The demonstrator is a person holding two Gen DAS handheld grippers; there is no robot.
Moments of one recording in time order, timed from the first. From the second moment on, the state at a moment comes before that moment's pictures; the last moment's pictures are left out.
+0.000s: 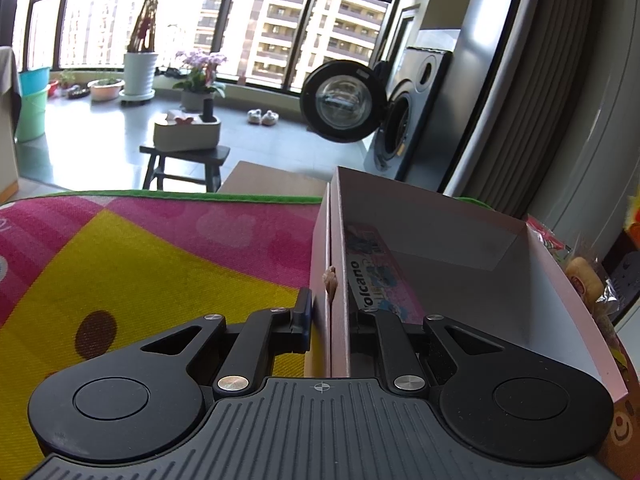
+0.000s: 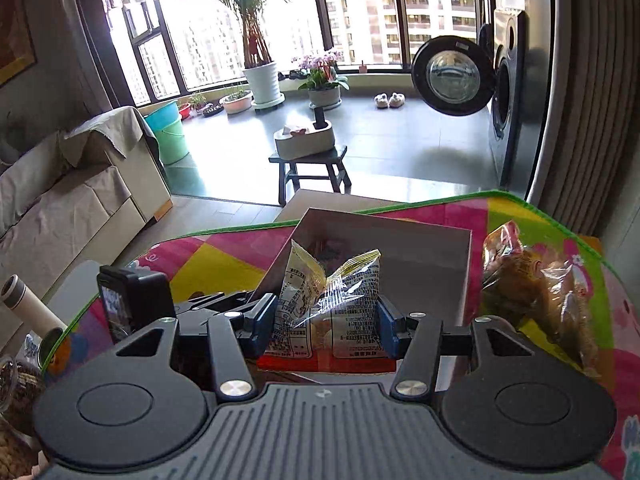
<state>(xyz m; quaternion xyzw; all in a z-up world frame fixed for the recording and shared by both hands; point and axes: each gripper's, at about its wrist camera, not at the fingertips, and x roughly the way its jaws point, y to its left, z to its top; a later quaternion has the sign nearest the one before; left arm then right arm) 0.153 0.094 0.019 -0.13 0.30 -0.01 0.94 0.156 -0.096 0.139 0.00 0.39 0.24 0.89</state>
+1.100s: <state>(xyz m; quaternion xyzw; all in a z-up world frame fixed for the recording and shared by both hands) 0.154 0.096 0.019 -0.13 0.30 0.00 0.95 0.163 -0.239 0.094 0.06 0.39 0.10 0.91</state>
